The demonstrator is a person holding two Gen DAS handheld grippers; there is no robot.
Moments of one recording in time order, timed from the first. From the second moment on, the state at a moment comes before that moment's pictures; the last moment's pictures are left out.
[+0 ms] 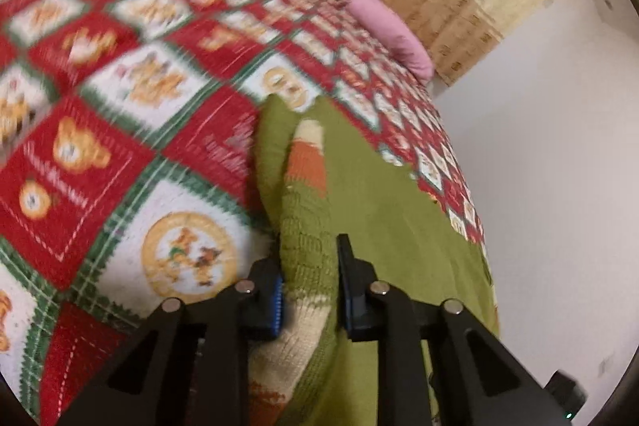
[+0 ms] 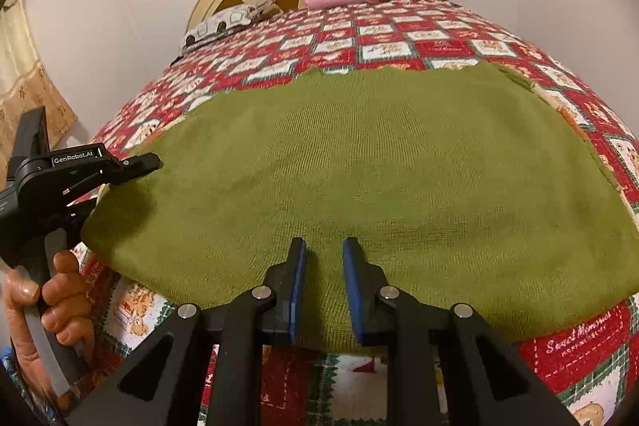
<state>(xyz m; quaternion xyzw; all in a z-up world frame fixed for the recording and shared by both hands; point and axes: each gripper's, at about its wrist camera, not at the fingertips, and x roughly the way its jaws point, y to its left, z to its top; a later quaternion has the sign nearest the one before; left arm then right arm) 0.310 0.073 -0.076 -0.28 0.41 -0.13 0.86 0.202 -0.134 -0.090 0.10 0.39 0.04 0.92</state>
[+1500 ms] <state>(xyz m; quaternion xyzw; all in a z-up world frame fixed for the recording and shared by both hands) 0.278 -0.026 -0.065 -0.08 0.37 -0.21 0.90 0.353 -0.105 -0.088 0.22 0.44 0.24 0.84</state>
